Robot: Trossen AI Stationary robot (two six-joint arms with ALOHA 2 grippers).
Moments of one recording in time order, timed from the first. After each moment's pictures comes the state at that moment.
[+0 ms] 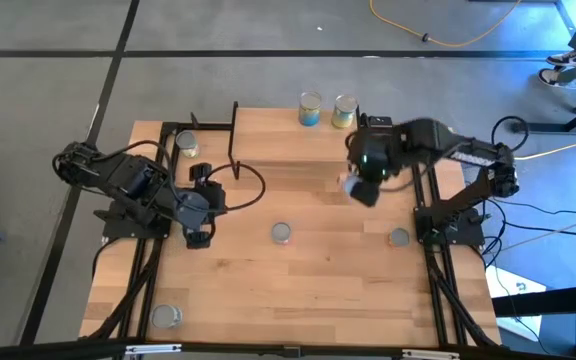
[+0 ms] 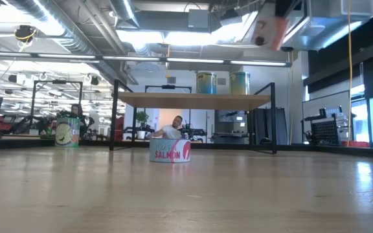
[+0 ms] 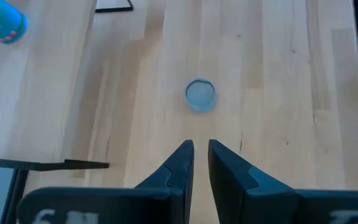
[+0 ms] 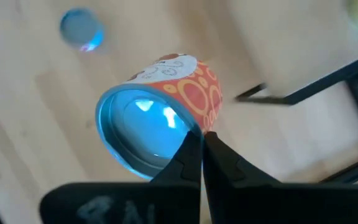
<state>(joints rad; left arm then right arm) -0.40 1.35 1.72 -1.37 -0.39 -0.37 -0.08 1.51 1.81 -1.57 0.14 0.37</state>
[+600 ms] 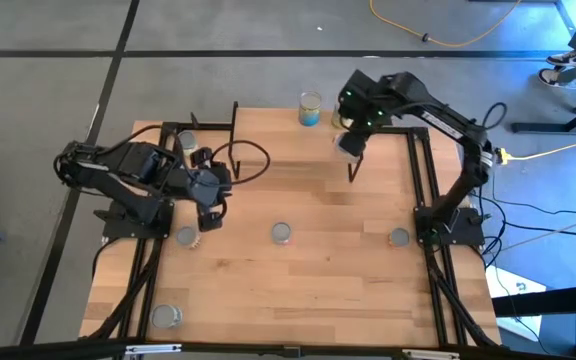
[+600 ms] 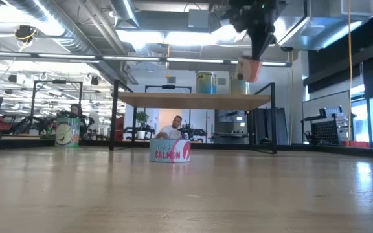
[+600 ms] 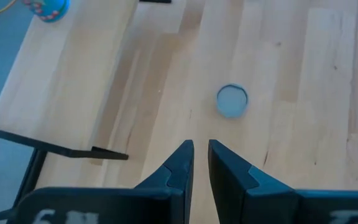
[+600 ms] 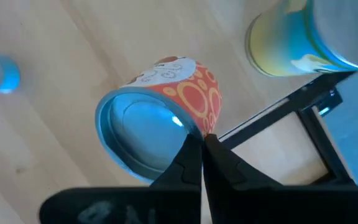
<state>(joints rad) -0.25 1.35 1.72 -1.37 -0.38 -0.36 -0.54 1.71 1.90 -1.49 0.03 0.00</state>
